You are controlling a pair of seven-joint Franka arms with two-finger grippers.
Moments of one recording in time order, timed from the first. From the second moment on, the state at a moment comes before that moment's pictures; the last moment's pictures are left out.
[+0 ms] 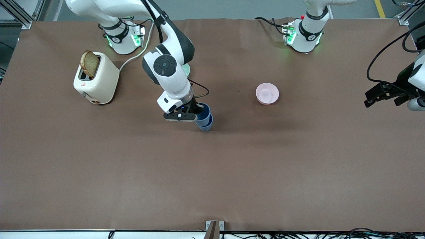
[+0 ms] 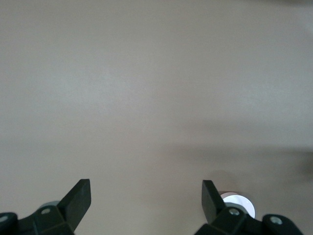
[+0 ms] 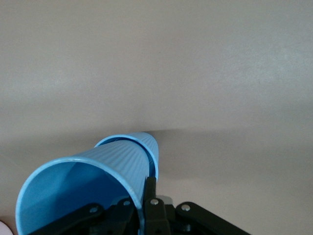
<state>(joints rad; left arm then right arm) -0.05 0.03 0.01 -1.60 0.01 1.72 -0.07 0.65 0.40 0.04 -1.80 0.07 2.34 0.75</state>
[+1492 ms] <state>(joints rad) -0.05 0.03 0.00 -1.59 0.01 1.69 -0.07 0.65 0.40 0.03 -1.81 0.07 2.34 0.77</state>
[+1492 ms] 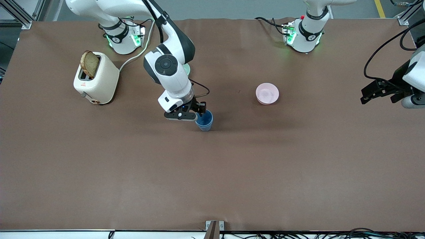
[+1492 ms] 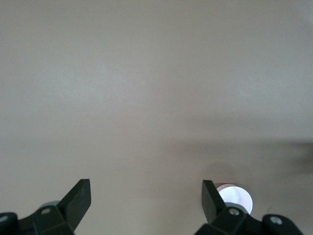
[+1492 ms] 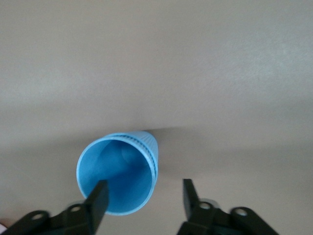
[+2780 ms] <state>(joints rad) -0.06 0.03 0.00 -1.56 0.01 1.67 -0.07 -0.13 -0.05 -0.01 -1.73 0.05 1.74 0.09</state>
